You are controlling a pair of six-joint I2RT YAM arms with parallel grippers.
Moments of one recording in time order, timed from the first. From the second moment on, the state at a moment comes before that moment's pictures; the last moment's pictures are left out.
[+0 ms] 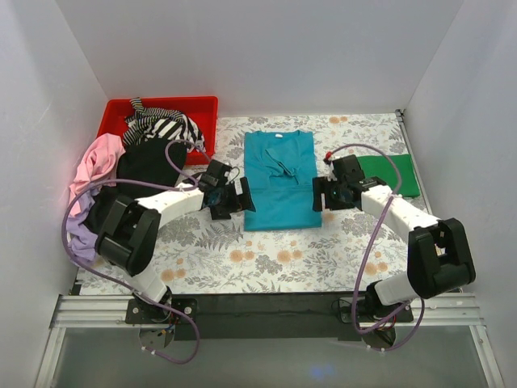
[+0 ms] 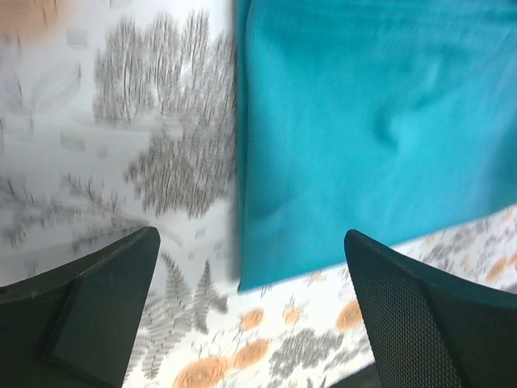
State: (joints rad) left arm -0.50 1.71 1.04 -0.33 0.16 -0.68; right arm 0.36 1.46 0.97 -0.43 -0.06 0.20
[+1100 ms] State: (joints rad) left arm -0.50 1.54 0.62 0.17 0.47 -0.87; right arm 0.25 1.40 0.61 -0.15 -0.42 0.40
